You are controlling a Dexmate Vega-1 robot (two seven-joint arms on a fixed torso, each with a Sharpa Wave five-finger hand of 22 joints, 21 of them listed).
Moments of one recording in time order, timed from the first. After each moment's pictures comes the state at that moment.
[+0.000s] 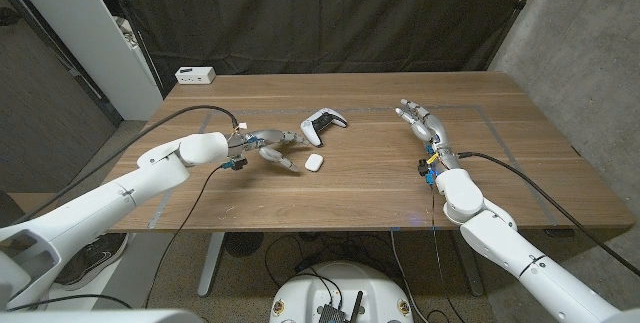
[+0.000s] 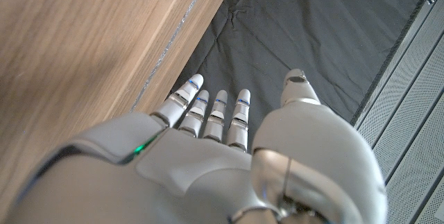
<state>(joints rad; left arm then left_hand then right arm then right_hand) 0.70 0.91 0.65 -1.55 0.07 -0.17 -0.40 1.00 -0.05 -0.07 -0.04 0.51 0.23 -0.22 0.17 0.29 -0.11 0.03 0.22 0.23 -0.17 0.07 0.18 0.18 0.05 0.10 0.19 0.18 -1.13 -0.58 -0.38 -1.72 0.26 0.22 -0.38 0.73 0.12 0.16 -0.13 0.19 0.40 -0.12 0.22 0.21 0.27 -0.03 0.21 0.21 0.17 -0.04 0.19 0.19 0.34 0.02 0.18 0.17</state>
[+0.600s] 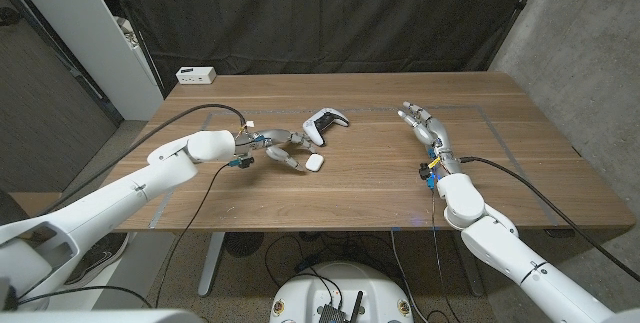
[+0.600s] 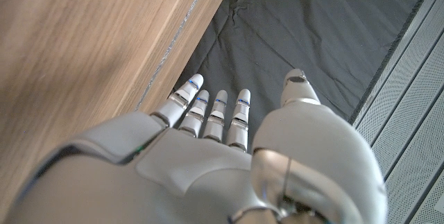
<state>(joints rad) 0.66 0.86 0.69 -1.50 0.08 -0.21 -0.45 1.09 0.00 -0.09 -0.06 0.56 0.48 -0.22 0.26 0.28 -0.11 0.00 0.23 0.23 -0.17 0.07 0.19 0.18 0.01 0.10 0.18 0.18 -1.16 -0.57 -0.37 -1.72 0.25 0.25 -0.41 0.73 0.12 0.16 -0.13 0.19 0.40 -0.12 0.22 0.21 0.27 -0.03 0.21 0.21 0.17 -0.04 0.19 0.19 0.33 0.03 0.18 0.17</state>
